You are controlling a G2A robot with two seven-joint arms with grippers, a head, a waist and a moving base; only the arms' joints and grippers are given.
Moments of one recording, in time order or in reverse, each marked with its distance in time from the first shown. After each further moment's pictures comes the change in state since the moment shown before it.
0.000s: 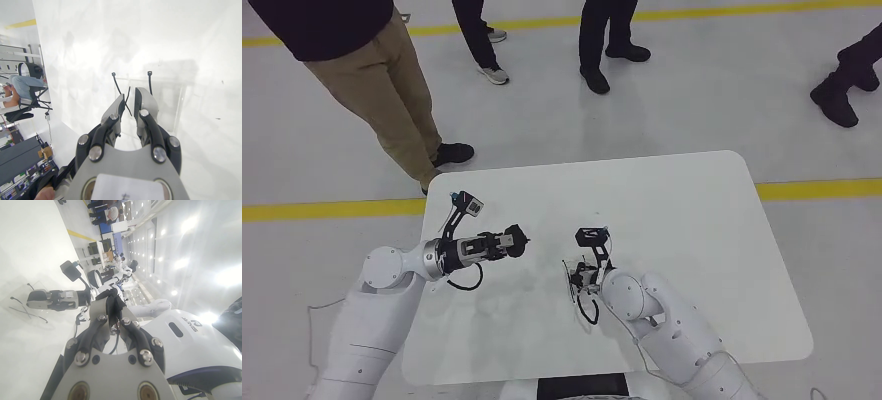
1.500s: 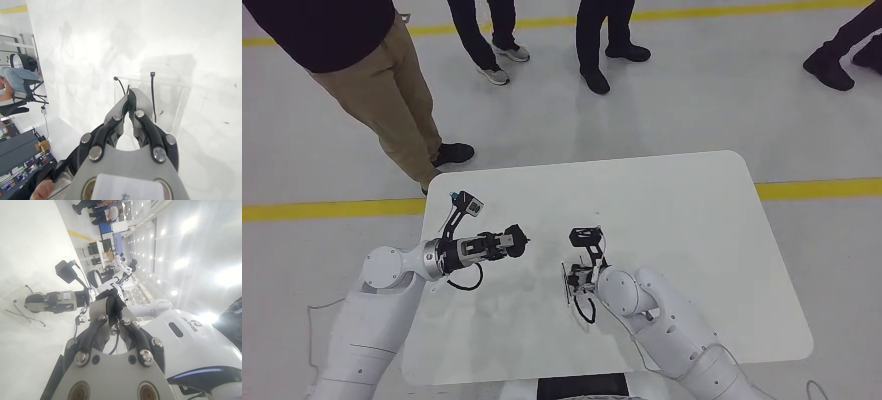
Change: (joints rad) left arm 0.000 0.000 0.000 0.000 0.000 0.000 0.000; right arm 0.038 -0.008 -0.019 0.018 -0.023 0.000 0.077
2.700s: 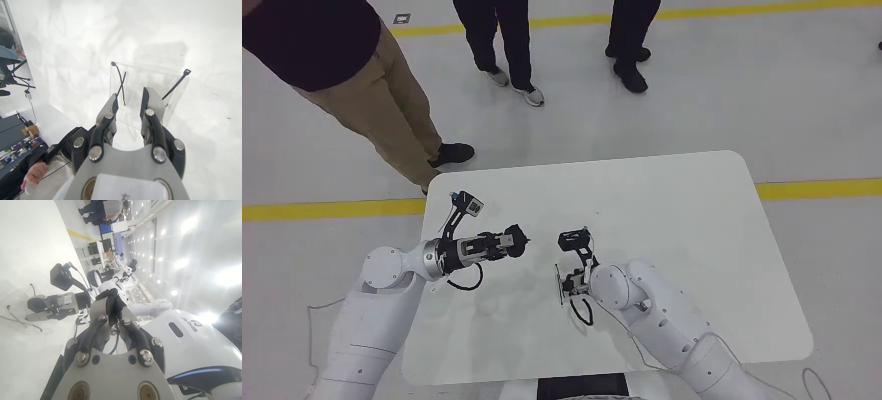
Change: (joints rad) left arm 0.000 0.000 0.000 0.000 0.000 0.000 0.000; right arm 0.072 -0.007 -0.056 0.010 -0.043 0.000 0.176
